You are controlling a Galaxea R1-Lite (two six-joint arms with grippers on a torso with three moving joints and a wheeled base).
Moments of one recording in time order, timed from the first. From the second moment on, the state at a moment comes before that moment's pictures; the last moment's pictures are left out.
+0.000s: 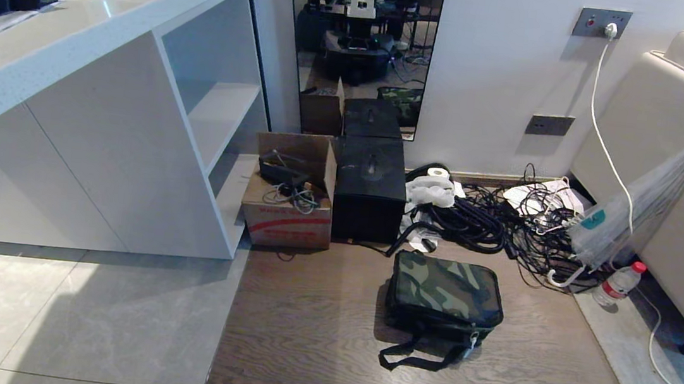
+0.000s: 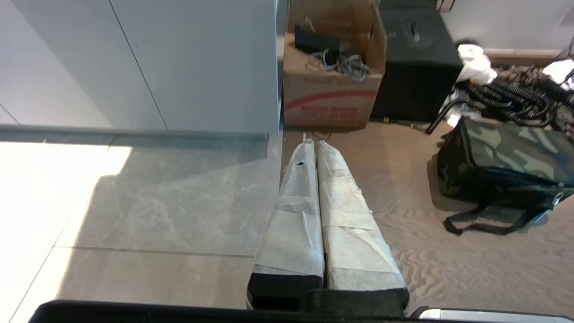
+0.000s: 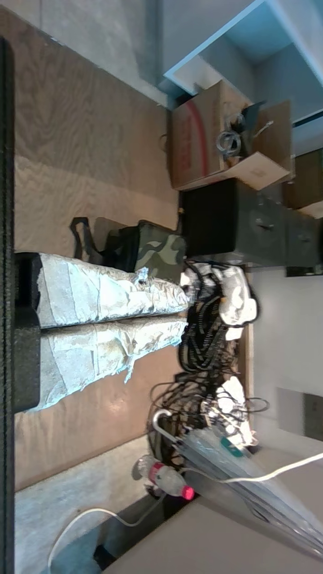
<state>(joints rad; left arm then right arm) 0.00 0.00 0.00 0.01 0.01 -0.01 0.01 0.00 0.00 -0.12 0.00 -0.04</state>
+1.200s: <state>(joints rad) 0.00 0.00 0.00 0.01 0.01 -0.02 0.01 0.00 0.00 -0.12 0.00 -0.04</state>
